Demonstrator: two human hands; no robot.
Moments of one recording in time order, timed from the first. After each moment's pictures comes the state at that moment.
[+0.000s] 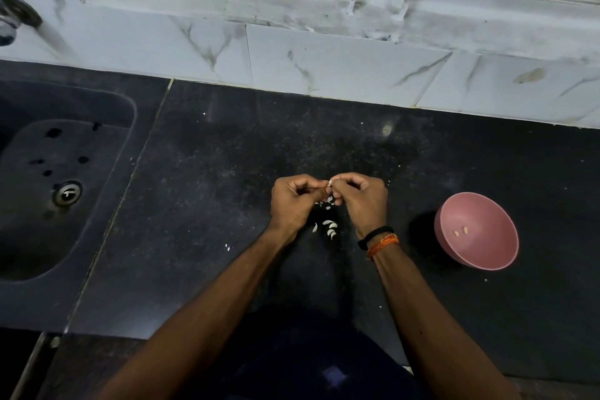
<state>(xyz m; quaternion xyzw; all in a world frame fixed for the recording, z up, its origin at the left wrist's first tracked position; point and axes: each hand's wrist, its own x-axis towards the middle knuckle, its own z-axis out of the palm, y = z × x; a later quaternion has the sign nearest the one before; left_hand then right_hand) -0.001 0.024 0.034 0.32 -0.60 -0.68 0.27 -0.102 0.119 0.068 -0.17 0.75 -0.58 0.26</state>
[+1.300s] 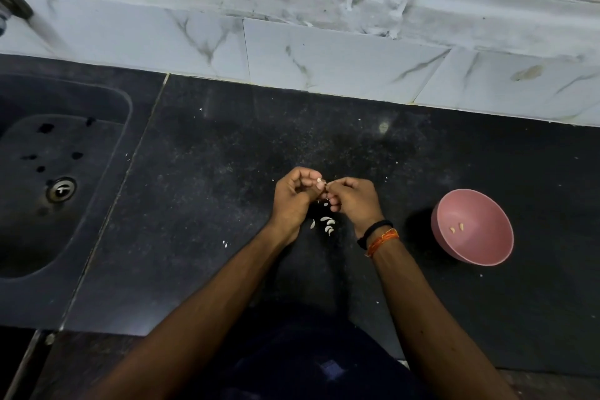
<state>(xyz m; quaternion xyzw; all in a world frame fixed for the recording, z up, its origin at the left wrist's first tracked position) -0.004 0.029 0.030 0.32 -0.51 -0.76 0.26 -0.104 0.117 0.058 -0.10 0.77 -0.51 0.36</state>
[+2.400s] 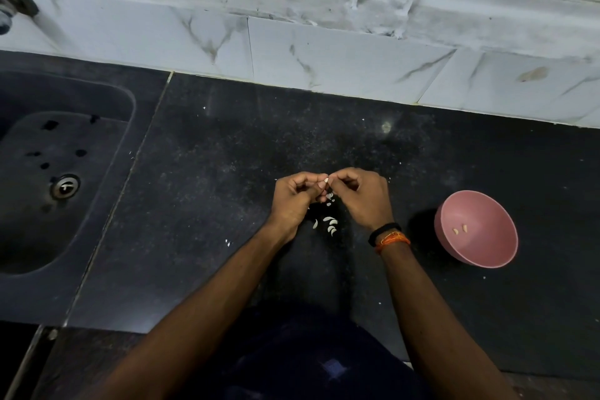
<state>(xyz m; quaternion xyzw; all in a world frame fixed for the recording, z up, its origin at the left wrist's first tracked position) 0.000 0.026 0.031 0.32 -0.51 -0.77 0.24 -0.114 0.126 0.071 -0.36 0.82 -0.41 0.18</state>
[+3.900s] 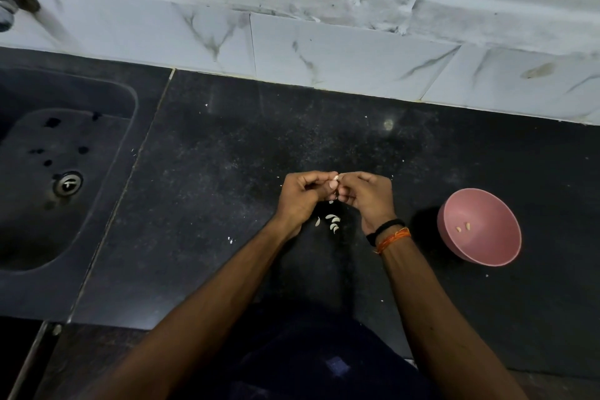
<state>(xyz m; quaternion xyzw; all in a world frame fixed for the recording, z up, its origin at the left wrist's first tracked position) -0.005 0.026 0.033 0.30 -0.53 -0.77 0.21 -0.107 0.120 0.066 -0.06 0.71 -0.61 0.36</state>
